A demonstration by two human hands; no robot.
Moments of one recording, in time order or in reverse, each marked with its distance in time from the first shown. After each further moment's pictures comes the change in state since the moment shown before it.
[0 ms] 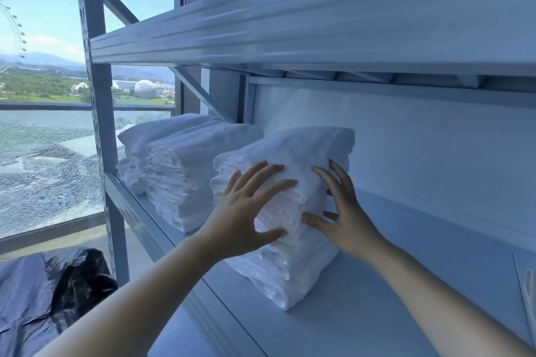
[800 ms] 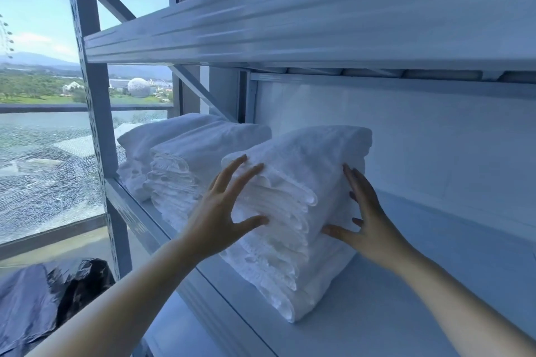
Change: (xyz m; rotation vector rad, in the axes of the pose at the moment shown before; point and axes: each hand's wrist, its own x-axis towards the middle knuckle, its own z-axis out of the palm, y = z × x) left_hand -0.014 -0.057 -0.009 -0.136 0.041 -0.163; right_hand 0.001 0.010 0.003 -0.035 0.040 0.119
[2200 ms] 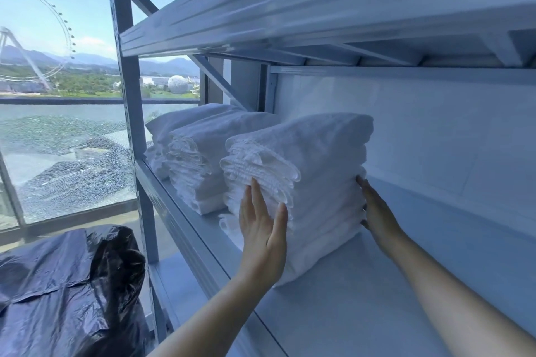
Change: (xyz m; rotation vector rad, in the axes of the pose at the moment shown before) left_hand -0.038 0.116 0.070 -0.444 0.172 -0.608; right_hand 0.023 0.073 -0.001 0.382 0.105 0.410
